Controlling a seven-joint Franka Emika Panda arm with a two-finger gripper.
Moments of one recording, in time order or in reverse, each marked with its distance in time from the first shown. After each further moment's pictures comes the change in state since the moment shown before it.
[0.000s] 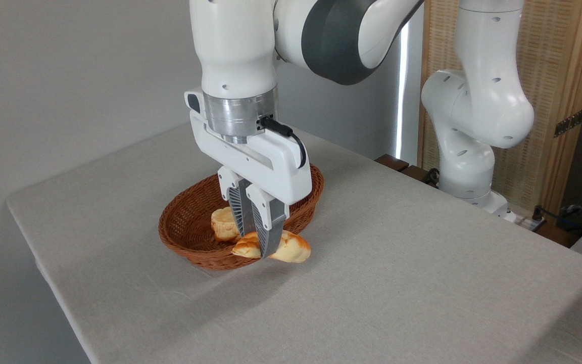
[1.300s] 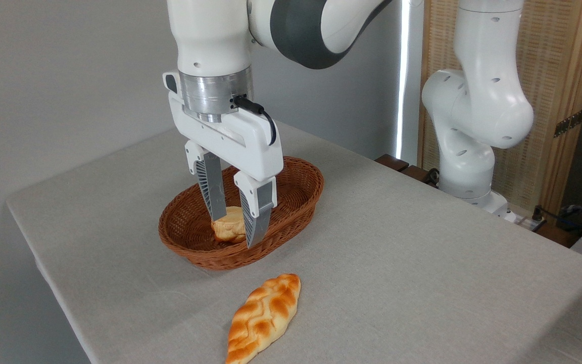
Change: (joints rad) arm -0.017 0.002 -0.066 0.036 0.000 -0.004 -0.092
